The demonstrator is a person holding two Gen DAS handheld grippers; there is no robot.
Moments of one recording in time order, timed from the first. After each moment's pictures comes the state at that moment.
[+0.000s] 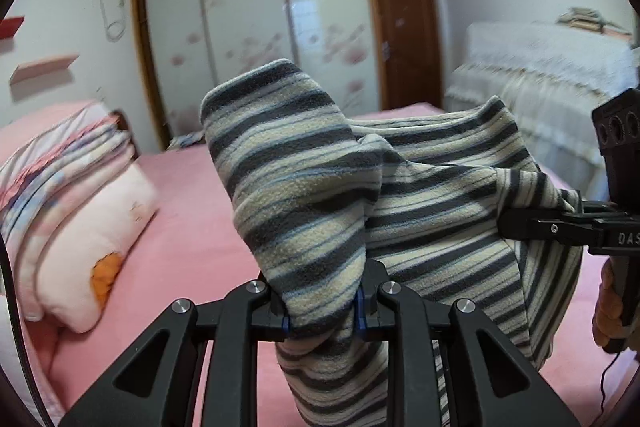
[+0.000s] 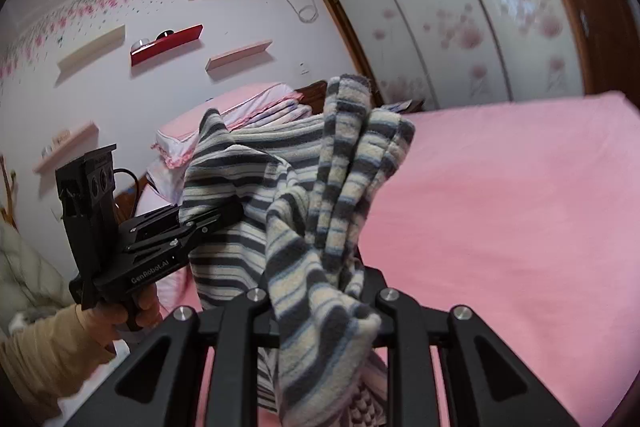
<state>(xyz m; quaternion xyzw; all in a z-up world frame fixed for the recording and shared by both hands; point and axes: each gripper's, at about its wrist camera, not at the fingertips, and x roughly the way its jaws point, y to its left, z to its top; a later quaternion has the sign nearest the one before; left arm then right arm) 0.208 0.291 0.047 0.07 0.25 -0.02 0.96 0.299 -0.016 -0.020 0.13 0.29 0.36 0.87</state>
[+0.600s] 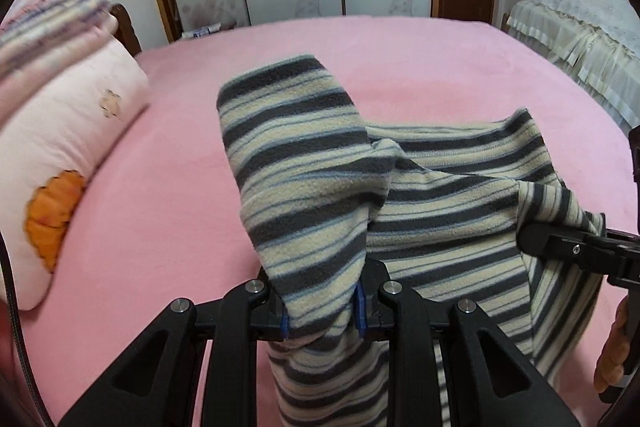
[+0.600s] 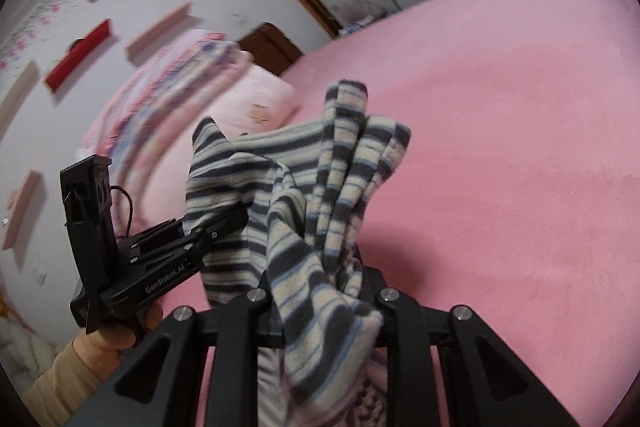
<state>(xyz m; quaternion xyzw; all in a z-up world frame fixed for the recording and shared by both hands) 0.428 0.413 -0.155 0.03 0.41 0.02 0.91 0.497 0.107 -0.225 0.20 0.43 0.30 0.83</state>
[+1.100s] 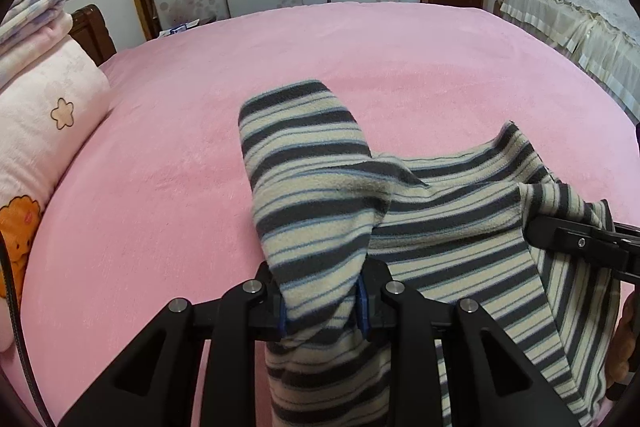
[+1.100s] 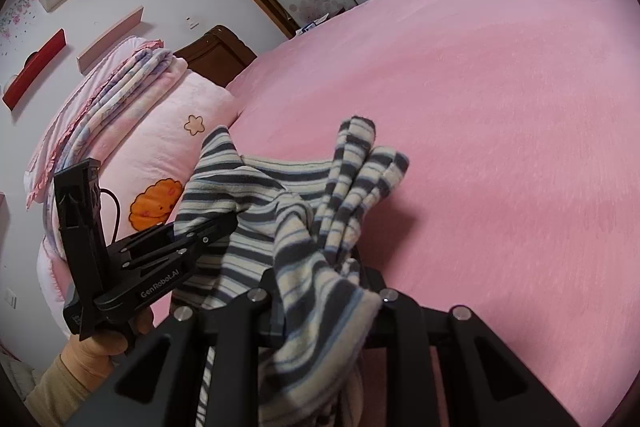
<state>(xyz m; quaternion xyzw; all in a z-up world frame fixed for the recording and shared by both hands) 0.502 0.406 -0.205 0.04 0.42 0.00 0.91 0.559 0.082 -0.276 0.20 0.43 0.25 0.85</state>
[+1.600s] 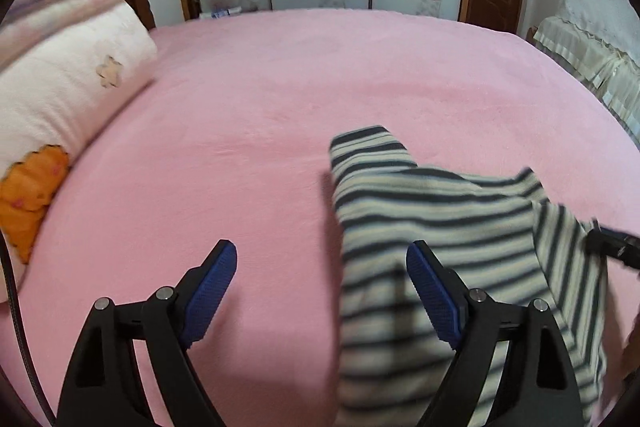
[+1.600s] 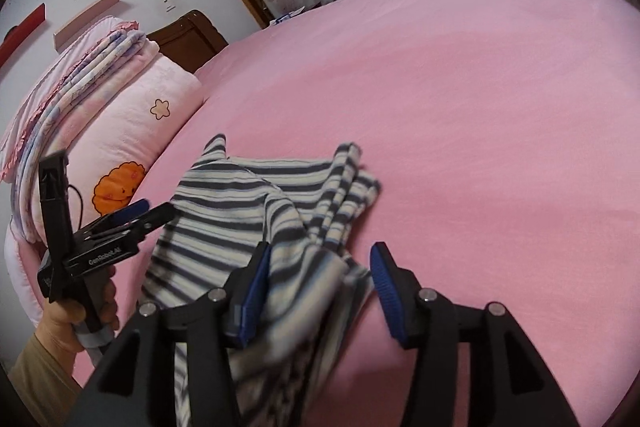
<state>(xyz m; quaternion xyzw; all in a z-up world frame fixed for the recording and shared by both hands) 0.445 0.448 -0.193 0.00 0.40 0.06 0.91 0.526 0.054 -0.257 0.13 0.45 0.19 0.86</state>
